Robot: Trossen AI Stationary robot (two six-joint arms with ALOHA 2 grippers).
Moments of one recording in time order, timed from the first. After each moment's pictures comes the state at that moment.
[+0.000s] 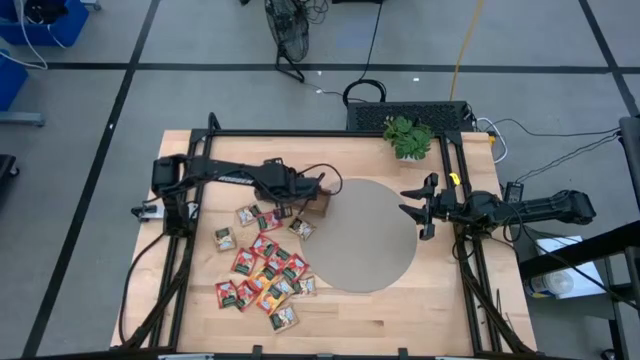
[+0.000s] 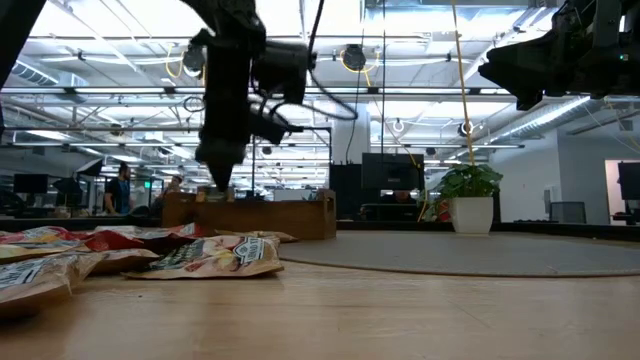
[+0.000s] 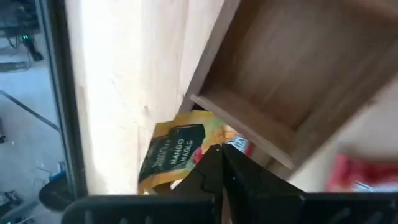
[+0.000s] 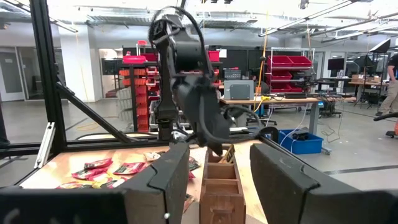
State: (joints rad) left arm 0.14 1.86 1.34 -1.12 -0.45 -0.09; right arm 0.07 0.30 0.01 0.47 0.23 -0.02
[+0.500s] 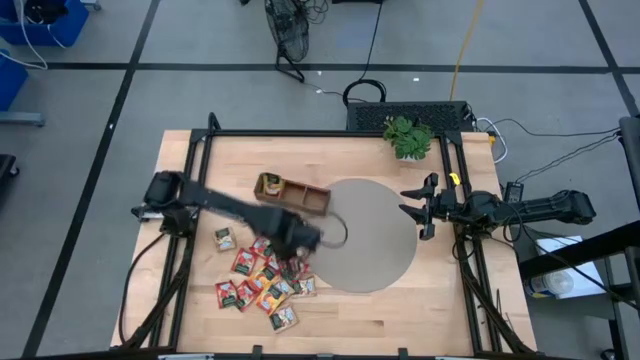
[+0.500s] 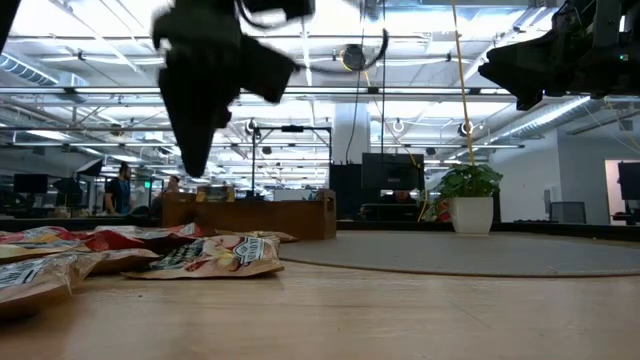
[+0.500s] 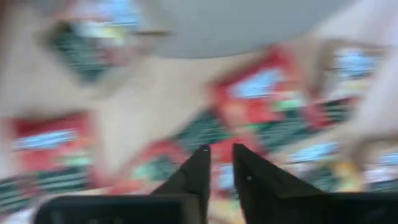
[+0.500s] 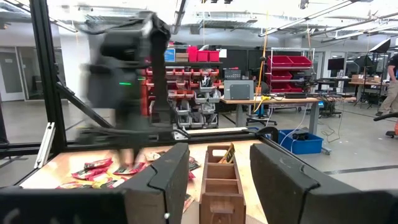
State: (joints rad) left arm -0.22 1.86 1.40 -1.02 0.09 -0.54; right arm 0.07 0.30 0.01 0.47 0.23 -0.02
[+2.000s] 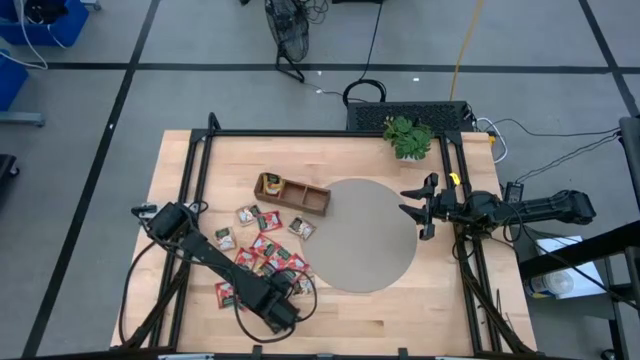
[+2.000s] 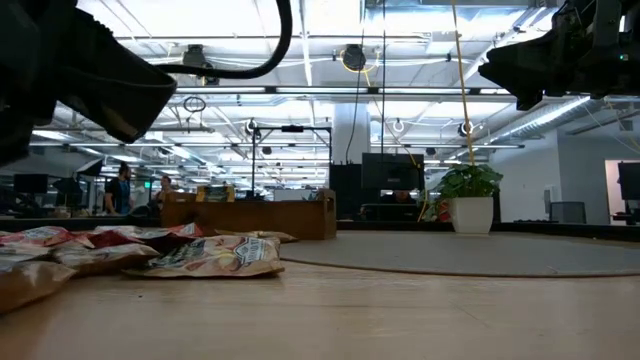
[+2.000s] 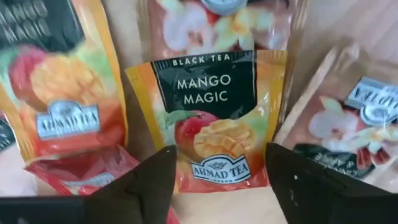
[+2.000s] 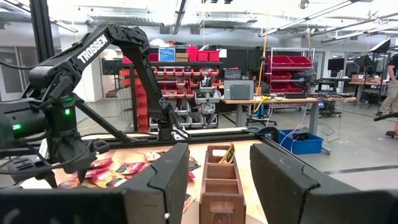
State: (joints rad) left arm -0.62 2.04 1.40 -0.96 0.16 -1.34; right arm 0.07 0.30 0.02 0.47 0.23 -0.02
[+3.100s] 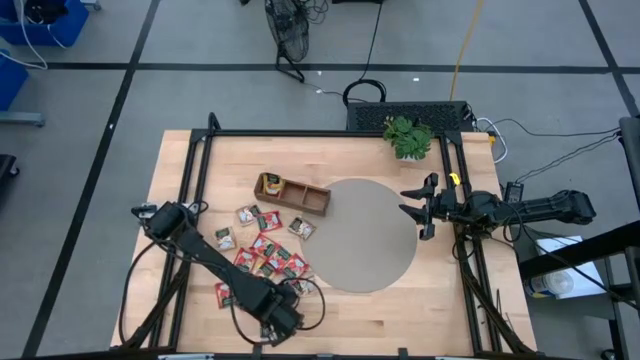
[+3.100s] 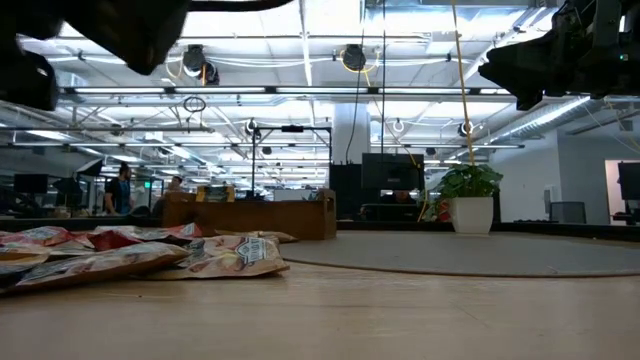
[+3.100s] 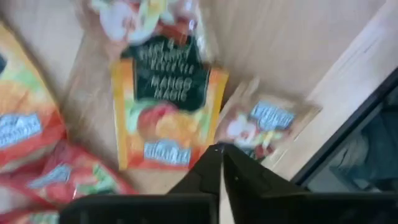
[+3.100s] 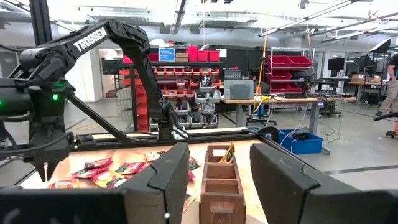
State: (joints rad) left arm -0.63 2.02 1.51 -0.98 0.20 -1.18; right arm 0.07 0.30 0.01 0.47 0.23 -0.02
